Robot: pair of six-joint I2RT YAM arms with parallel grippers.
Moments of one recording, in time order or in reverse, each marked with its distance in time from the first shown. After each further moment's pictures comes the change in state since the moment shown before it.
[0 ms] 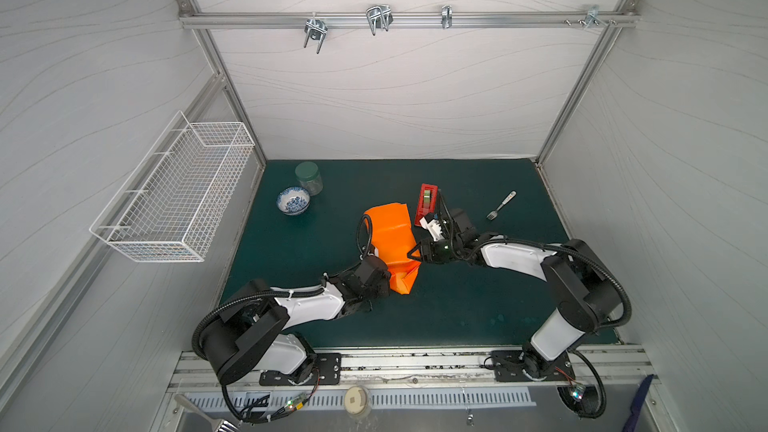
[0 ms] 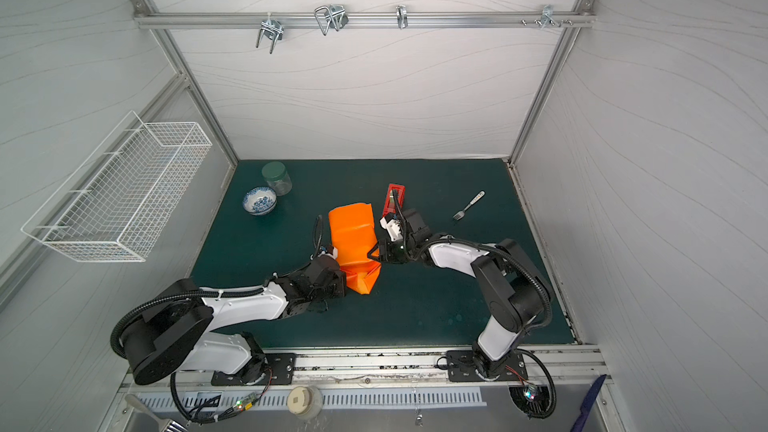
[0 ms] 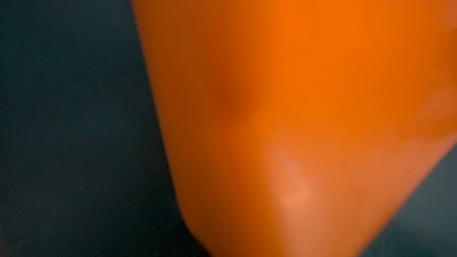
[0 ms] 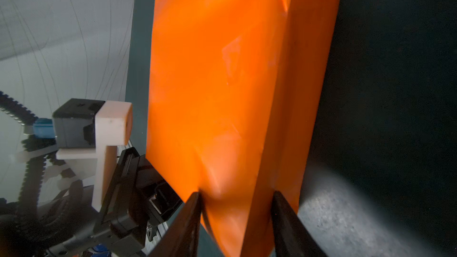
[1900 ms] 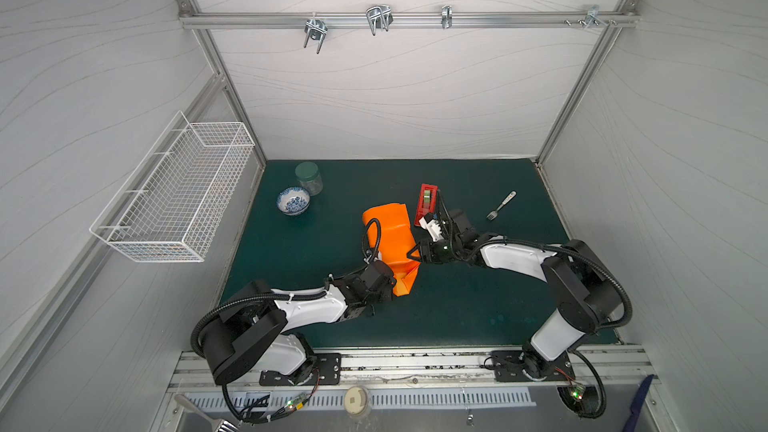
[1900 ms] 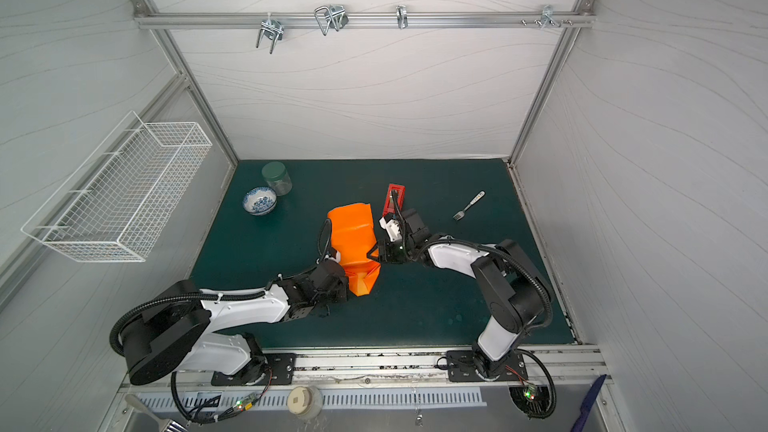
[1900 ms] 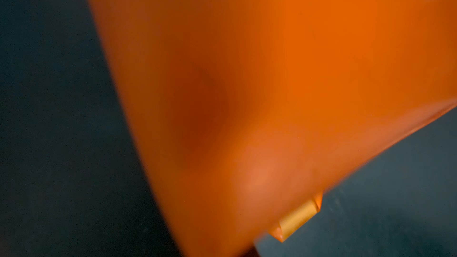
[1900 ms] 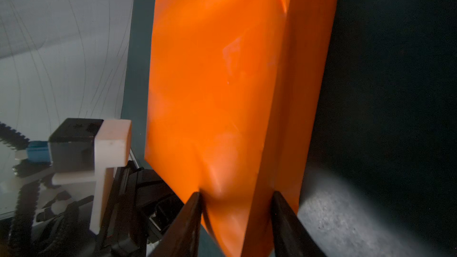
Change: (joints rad) left arm -0.045 -0.007 0.021 -0.070 -0.060 -0.029; right arm 0.010 -0.004 0.001 0.003 0.017 0.000
